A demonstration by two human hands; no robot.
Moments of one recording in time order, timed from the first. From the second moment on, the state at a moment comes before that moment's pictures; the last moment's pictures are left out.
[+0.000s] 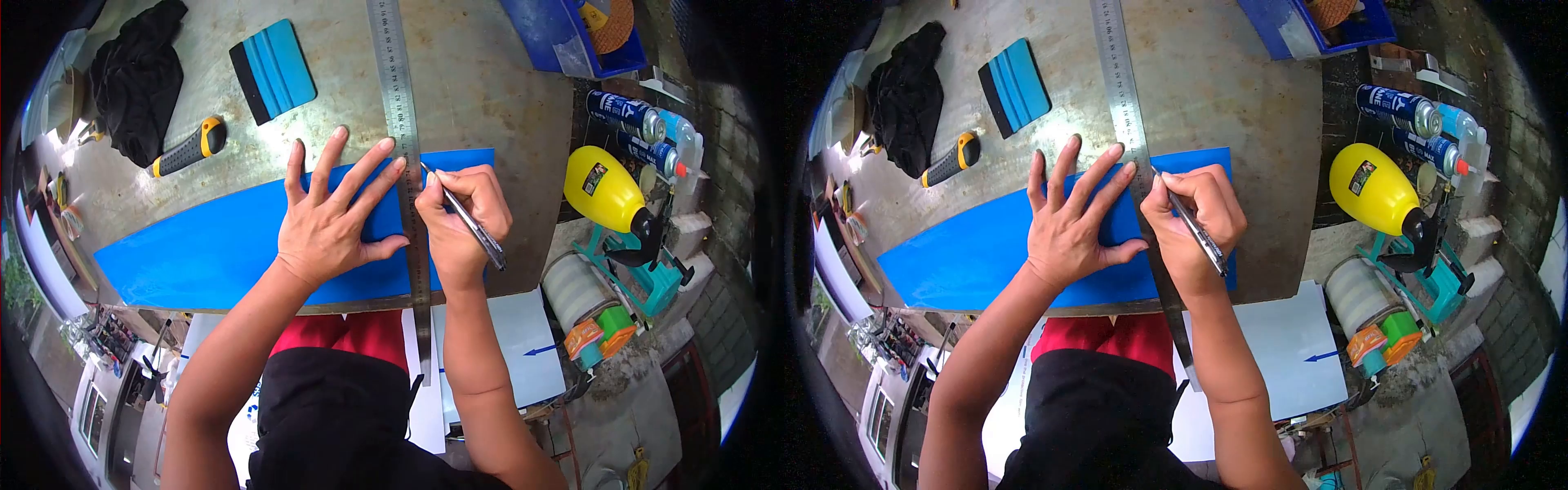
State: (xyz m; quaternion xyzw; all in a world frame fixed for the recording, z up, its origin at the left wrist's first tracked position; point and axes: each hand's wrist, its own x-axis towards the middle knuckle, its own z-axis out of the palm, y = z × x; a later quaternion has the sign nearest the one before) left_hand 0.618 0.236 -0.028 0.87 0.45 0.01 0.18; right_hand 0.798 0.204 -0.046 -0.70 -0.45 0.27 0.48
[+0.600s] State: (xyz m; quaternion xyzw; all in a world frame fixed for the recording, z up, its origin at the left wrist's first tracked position) left_hand 0.618 0.237 -0.028 0.88 0.45 0.00 0.18; right_hand 0.797 0.205 -0.046 -0.70 -0.47 0.26 0.48
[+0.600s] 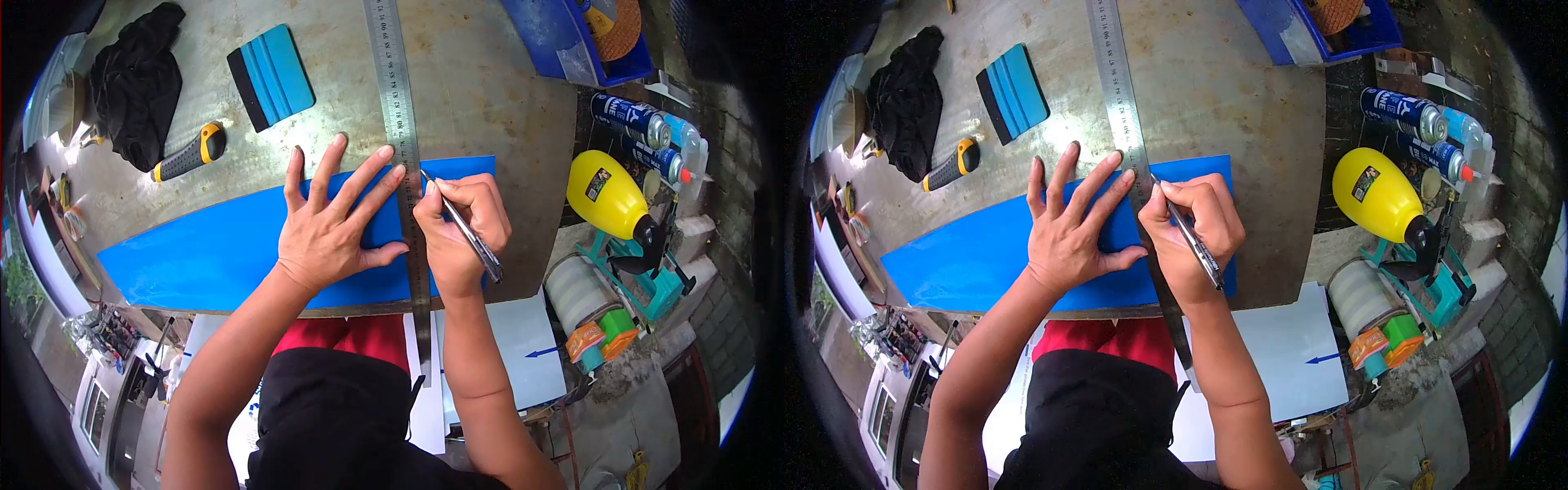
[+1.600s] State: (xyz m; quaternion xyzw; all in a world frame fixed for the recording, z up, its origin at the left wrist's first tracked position) left_hand 0.618 0.236 -0.028 0.88 0.45 0.02 0.17; right_hand 0.819 0.180 -0.022 -0.57 -0.31 0.39 0.65
